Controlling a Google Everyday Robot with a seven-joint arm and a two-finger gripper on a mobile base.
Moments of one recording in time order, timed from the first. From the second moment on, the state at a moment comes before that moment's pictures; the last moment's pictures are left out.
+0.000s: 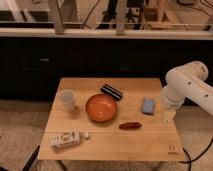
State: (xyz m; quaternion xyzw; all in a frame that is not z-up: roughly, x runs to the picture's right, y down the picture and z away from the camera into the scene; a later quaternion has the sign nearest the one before) arm 0.286 0.110 0.683 -0.28 0.02 0.02 0.96
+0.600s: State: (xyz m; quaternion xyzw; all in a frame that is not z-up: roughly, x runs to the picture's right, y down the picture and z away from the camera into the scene) arm 0.259 0.110 0.682 -0.28 0.02 0.02 0.96
